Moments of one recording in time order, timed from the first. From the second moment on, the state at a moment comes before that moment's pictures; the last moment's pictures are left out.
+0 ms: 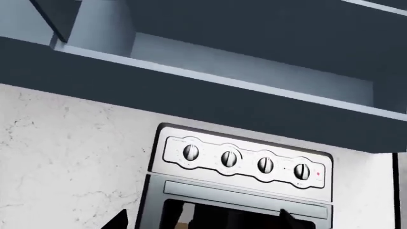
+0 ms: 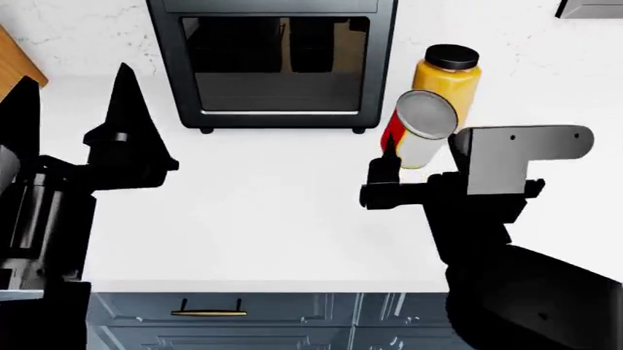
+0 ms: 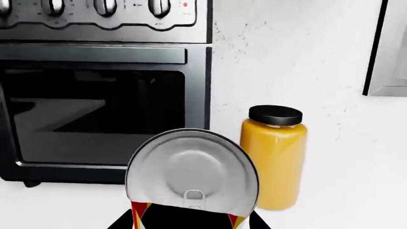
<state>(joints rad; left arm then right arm) -0.42 -0.30 -0.18 0.90 -0.71 -0.69 -0.34 0.76 0.60 -0.48 -0.62 1.12 0.73 0.98</state>
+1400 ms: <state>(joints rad) -1.48 -0.41 -0.24 0.51 -1.07 -1.10 -0.75 2.04 0.73 -0.58 -0.56 2.04 0.99 1.45</state>
